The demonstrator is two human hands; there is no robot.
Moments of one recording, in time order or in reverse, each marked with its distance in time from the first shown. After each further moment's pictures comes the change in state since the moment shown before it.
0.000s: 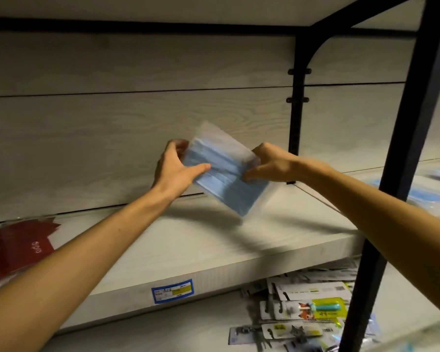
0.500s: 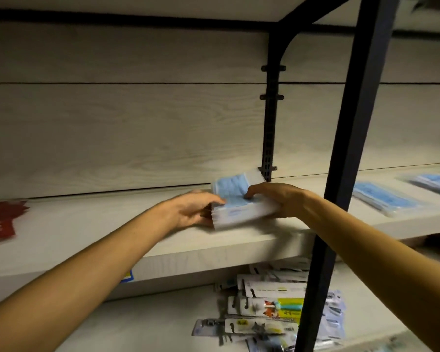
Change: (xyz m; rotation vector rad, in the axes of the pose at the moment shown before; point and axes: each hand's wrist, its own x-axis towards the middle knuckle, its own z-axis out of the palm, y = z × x) left_hand -0.068 0.025 0.121 -0.417 -0.577 -0.766; right_hand -0.048 0.121 0.018 0.806 -0.215 0.679
